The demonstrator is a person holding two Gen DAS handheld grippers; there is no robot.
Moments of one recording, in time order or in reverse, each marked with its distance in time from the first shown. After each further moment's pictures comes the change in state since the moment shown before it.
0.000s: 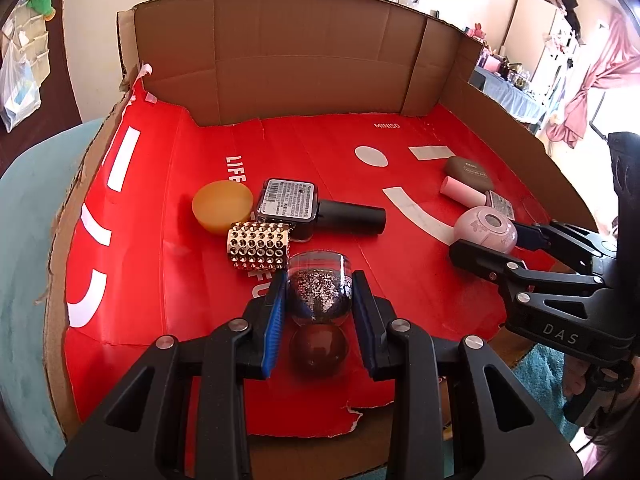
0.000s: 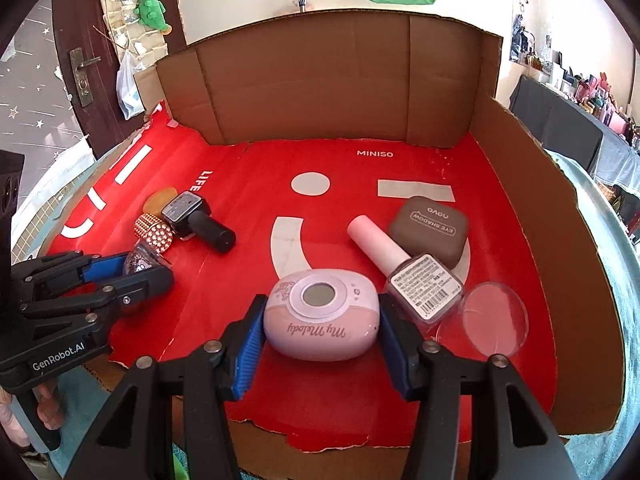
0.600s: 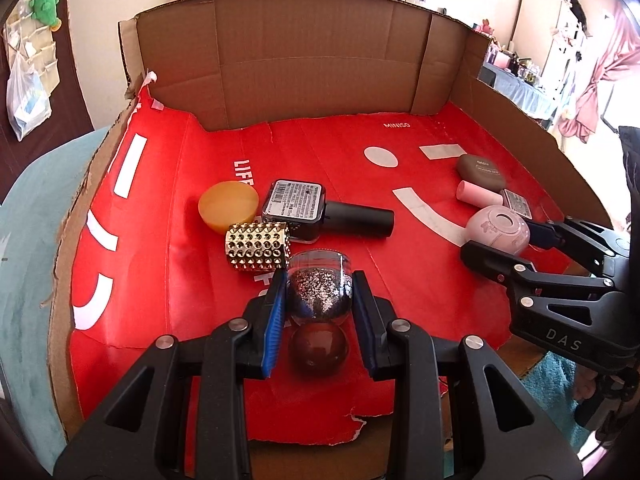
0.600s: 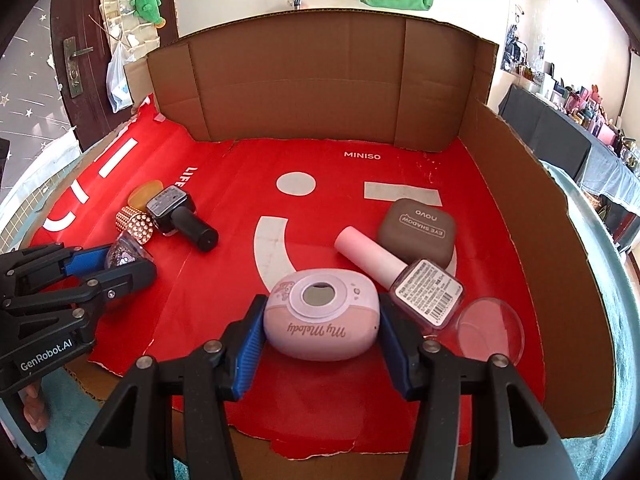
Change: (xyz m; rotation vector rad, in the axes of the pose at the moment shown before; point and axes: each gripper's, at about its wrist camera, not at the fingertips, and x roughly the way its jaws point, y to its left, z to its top) left arm 0.002 -0.007 0.001 0.018 -0.008 0.066; right arm 0.002 0.002 -0.001 -0.027 -0.001 -0.063
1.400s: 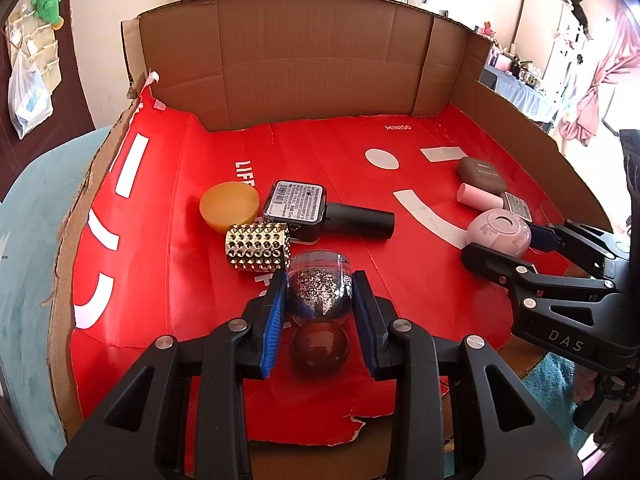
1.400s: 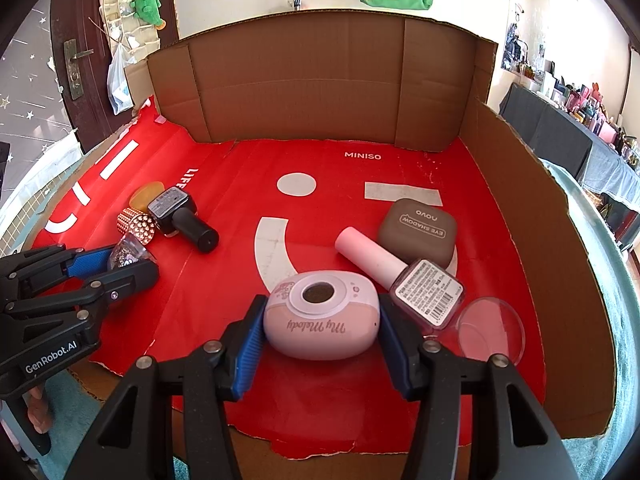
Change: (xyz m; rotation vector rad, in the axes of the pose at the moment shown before) left arm 0.000 0.001 0.001 -0.010 -0.003 0.000; right arm 0.000 0.000 0.000 0.004 -0.001 0.006
